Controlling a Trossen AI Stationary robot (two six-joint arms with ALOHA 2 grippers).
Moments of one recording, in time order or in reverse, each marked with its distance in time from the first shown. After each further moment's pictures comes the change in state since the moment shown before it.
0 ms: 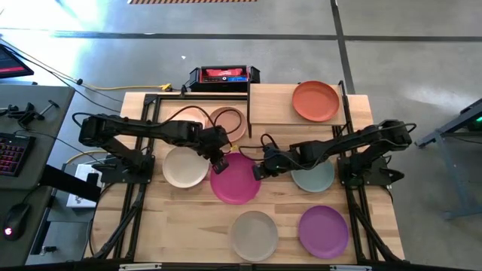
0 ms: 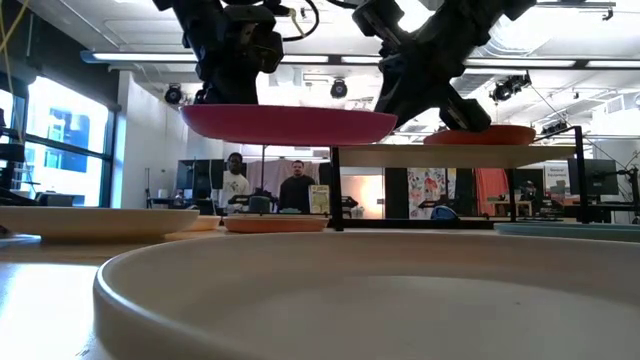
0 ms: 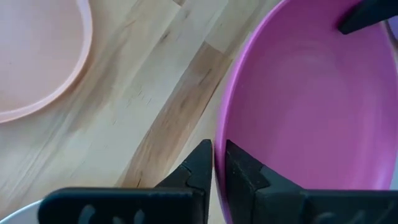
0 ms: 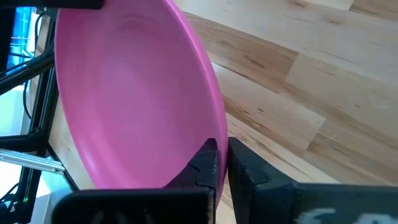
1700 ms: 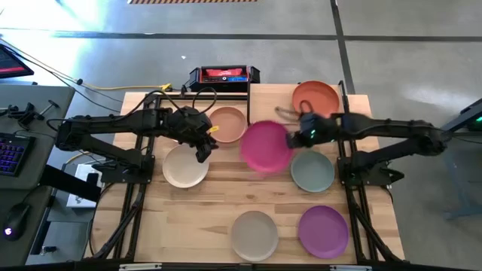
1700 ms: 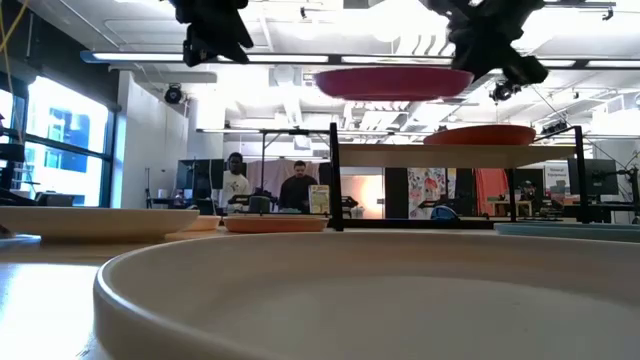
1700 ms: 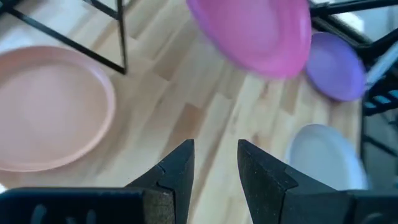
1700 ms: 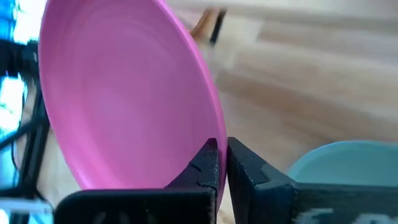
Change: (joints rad) left arm 0.056 -0.293 0.000 -0.006 -0.001 0.119; right arm -0.285 -0.464 0.000 -0.507 0.006 -0.128
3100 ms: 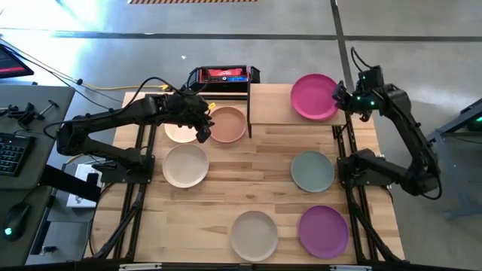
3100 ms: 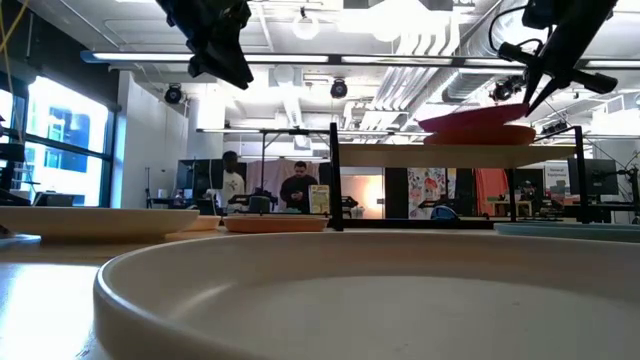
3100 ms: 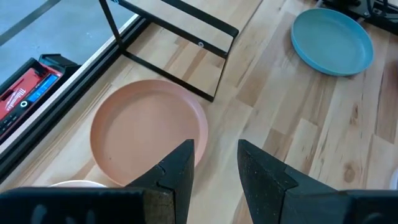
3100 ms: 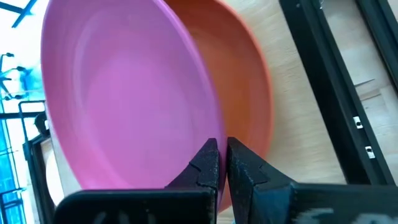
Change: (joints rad) left arm 0.220 0.004 0.000 0.003 -0.081 0.230; right arm -1.111 -0.179 0.000 -0.248 -0.335 -0.325
